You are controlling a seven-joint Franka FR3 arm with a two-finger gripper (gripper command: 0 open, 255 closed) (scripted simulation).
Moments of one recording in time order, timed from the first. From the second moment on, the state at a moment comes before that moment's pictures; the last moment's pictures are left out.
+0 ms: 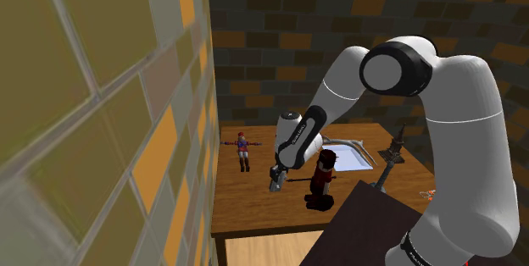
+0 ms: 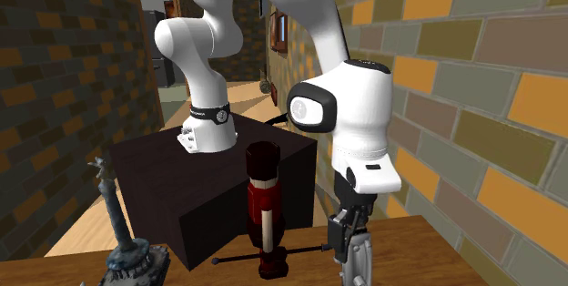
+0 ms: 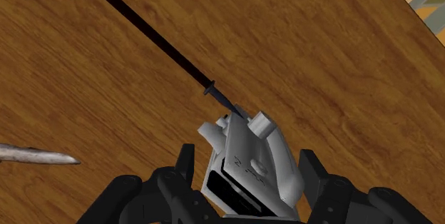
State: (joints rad) arm -0.03 0.53 -0.05 -2.30 -0.08 2.89 -0.01
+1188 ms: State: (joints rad) arm -0.03 0.40 -0.05 -2.34 -0.08 2.80 -0.01
